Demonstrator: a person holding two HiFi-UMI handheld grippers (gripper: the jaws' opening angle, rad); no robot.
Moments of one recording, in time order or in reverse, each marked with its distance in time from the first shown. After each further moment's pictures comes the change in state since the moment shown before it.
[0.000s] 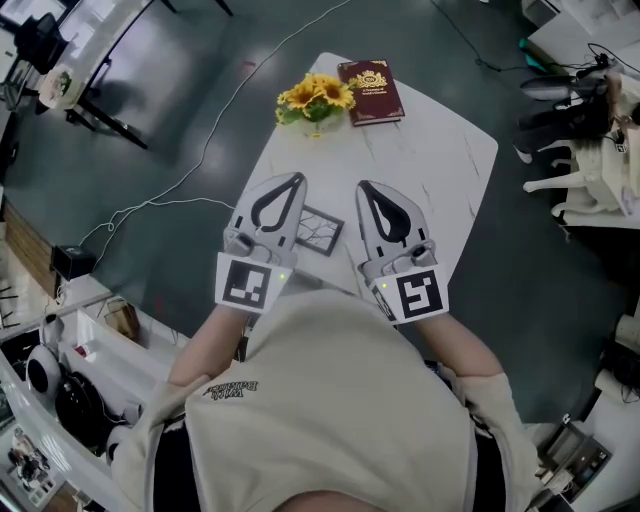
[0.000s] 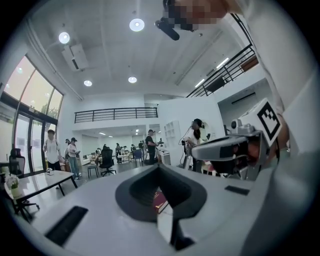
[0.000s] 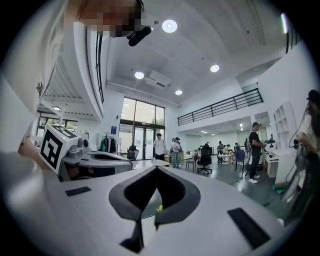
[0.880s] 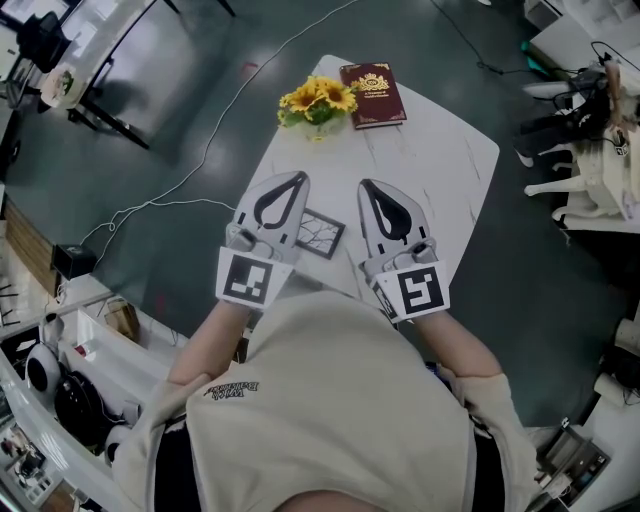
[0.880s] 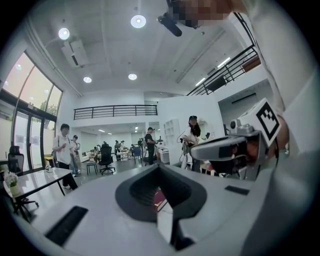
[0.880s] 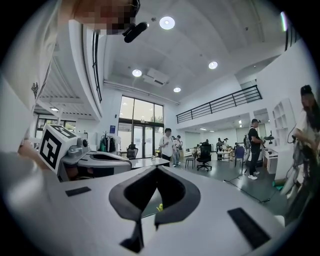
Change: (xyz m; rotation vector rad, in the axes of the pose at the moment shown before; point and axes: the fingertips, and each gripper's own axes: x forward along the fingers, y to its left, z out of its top) left arm 0.008 0.004 -0.004 -0.003 0.017 -0.016; right arm 0.008 -0.007 -0.007 0.020 0.036 -0.009
